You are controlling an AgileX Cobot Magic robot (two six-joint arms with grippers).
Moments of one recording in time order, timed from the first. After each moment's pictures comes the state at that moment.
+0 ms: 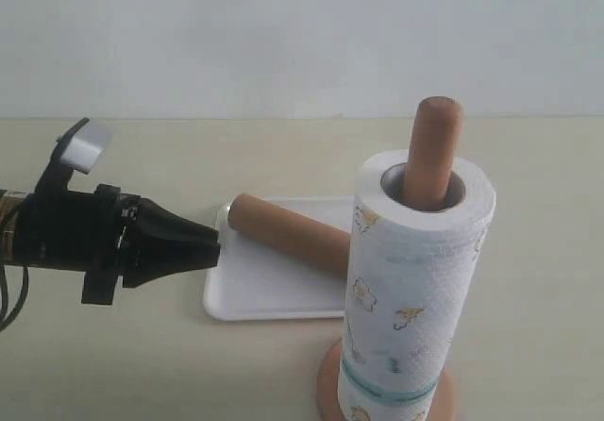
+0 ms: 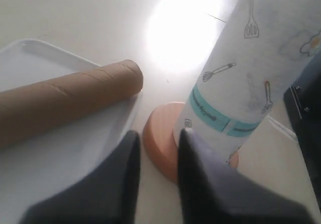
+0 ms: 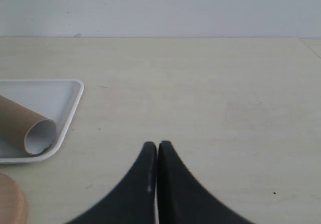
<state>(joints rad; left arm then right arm) -0.06 1.82 -0.72 1.57 -1.21 -0.94 0.06 0.00 0.00 0.02 0.34 0.00</state>
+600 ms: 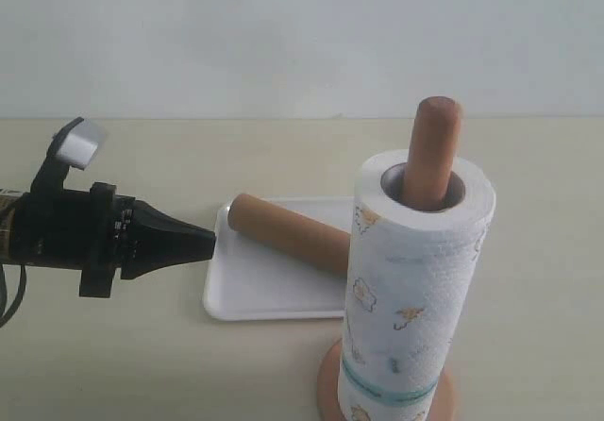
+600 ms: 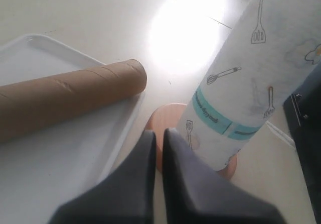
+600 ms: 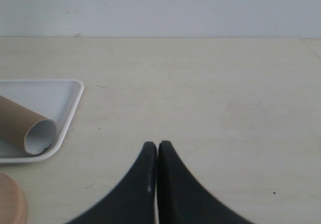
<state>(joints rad) -0.05 1.82 -0.72 1.57 -1.21 -0.98 0.06 0.00 0.00 0.02 0.34 0.00</state>
